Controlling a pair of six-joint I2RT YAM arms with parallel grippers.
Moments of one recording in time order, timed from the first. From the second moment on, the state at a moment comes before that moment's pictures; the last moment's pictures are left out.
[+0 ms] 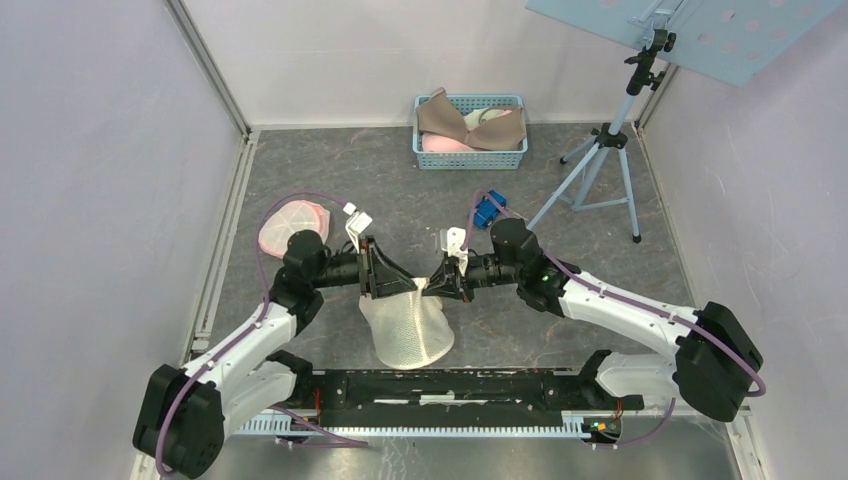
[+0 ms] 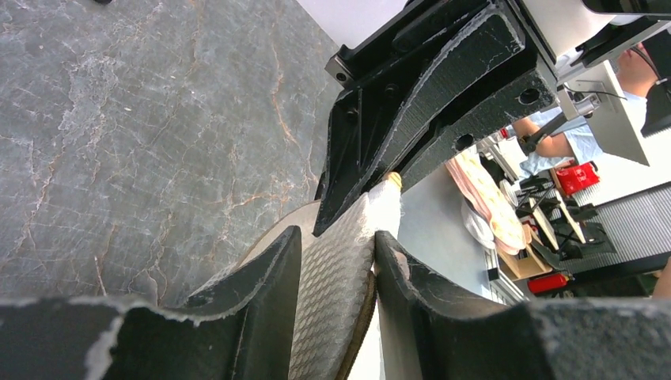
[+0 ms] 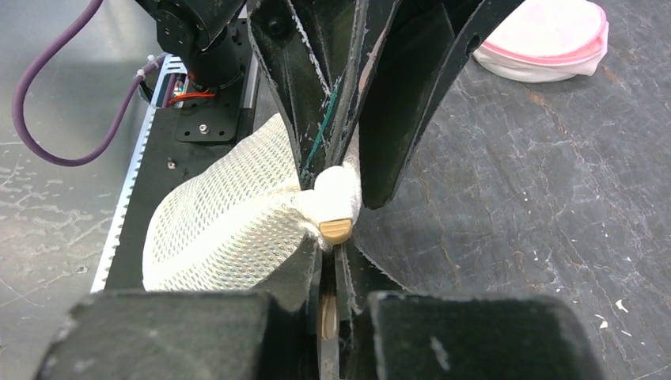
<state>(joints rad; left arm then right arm) -0.41 0.95 0.41 0.45 1.00 -0.68 0.85 1.23 0.73 0.20 -0.73 -0.19</state>
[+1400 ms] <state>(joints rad) -0.40 0.76 0.48 0.06 0.94 0.03 0.67 1.36 0.62 0.76 -0.97 0.86</state>
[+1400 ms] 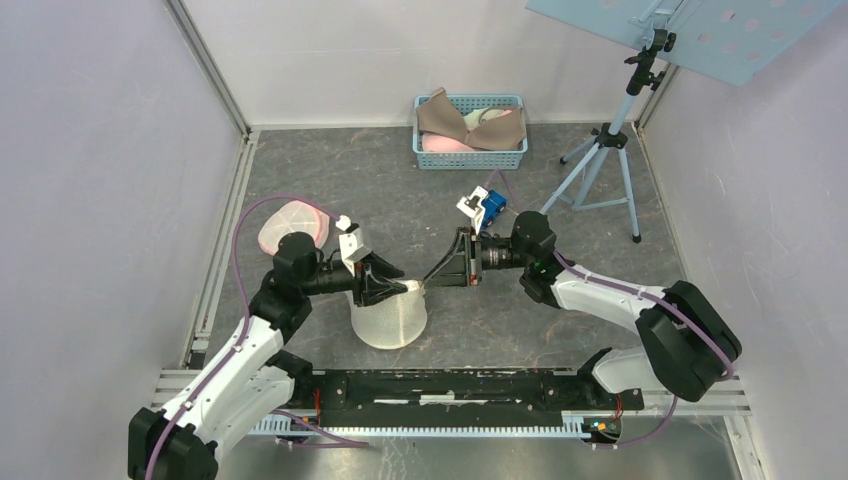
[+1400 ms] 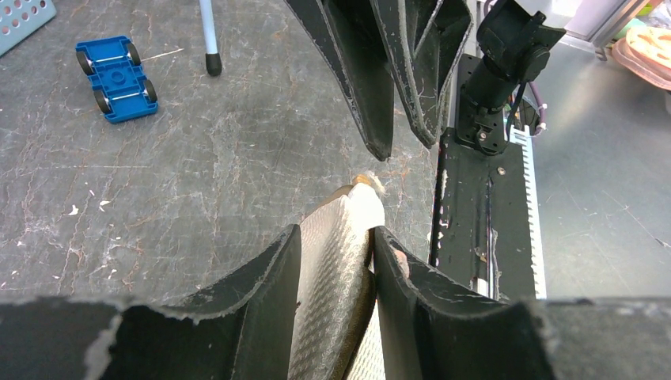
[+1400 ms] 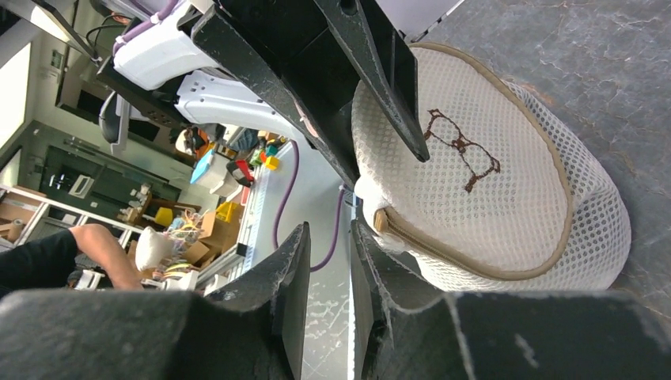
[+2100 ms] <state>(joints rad) -0.40 0.75 0.48 0.06 0.95 0.03 0.66 1.41 0.62 0.77 -0.96 0.86</state>
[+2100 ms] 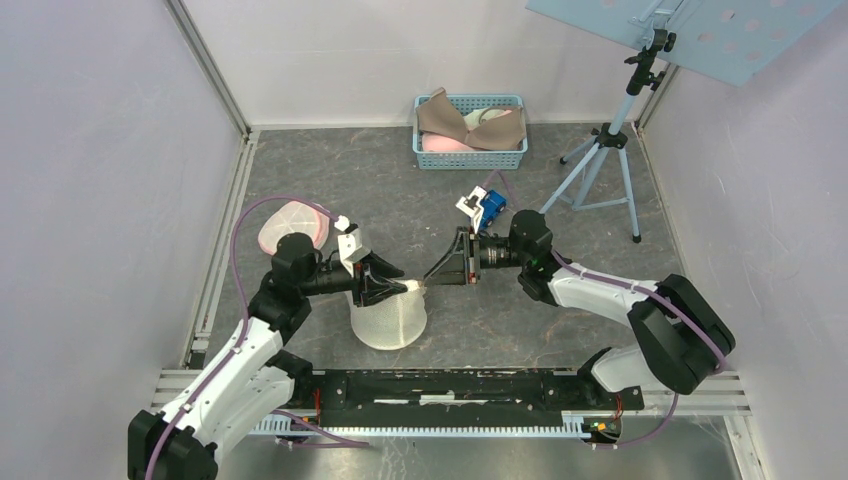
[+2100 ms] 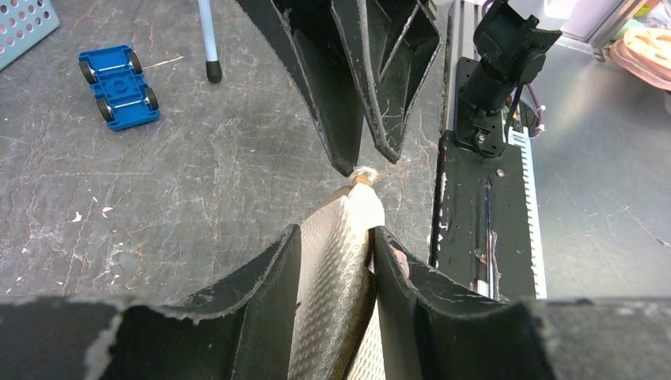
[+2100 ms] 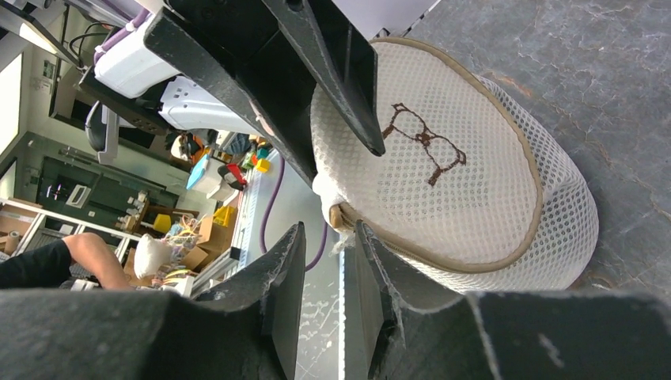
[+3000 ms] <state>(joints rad) -0.42 0.77 0.48 0.11 0.94 0.00 0.69 1.45 0.64 0.80 -0.97 0.90</state>
